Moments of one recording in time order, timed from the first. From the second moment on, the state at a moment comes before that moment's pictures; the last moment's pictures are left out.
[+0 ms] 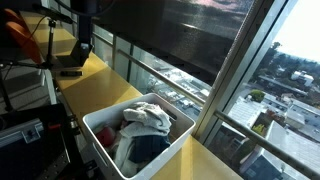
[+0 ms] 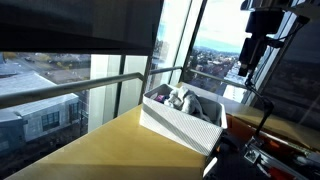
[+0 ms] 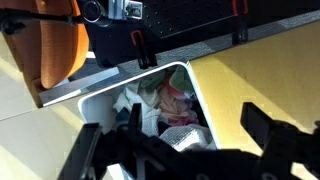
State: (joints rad) arm -0.04 -0.42 0.21 -2.36 -0.13 1.80 0.42
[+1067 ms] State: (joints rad) arm -0.07 -0.25 0.08 -2.22 -0.20 1.99 0.34
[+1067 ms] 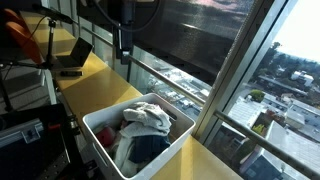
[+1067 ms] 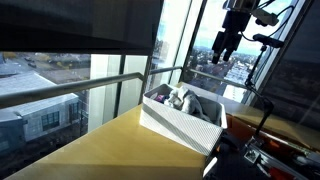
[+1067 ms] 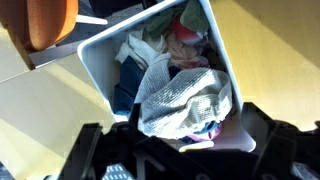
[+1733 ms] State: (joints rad) arm -0.11 0.16 -0.06 -1.99 0.01 2.20 0.30
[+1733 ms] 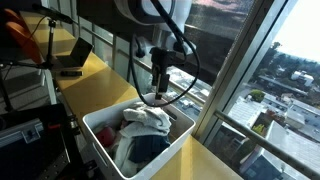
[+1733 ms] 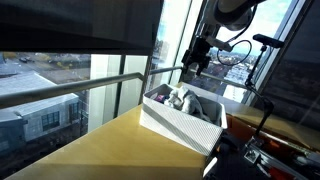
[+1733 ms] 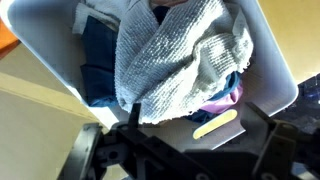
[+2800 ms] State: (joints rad) arm -0.09 0.60 -0.10 -2.01 0.04 2.48 0.37
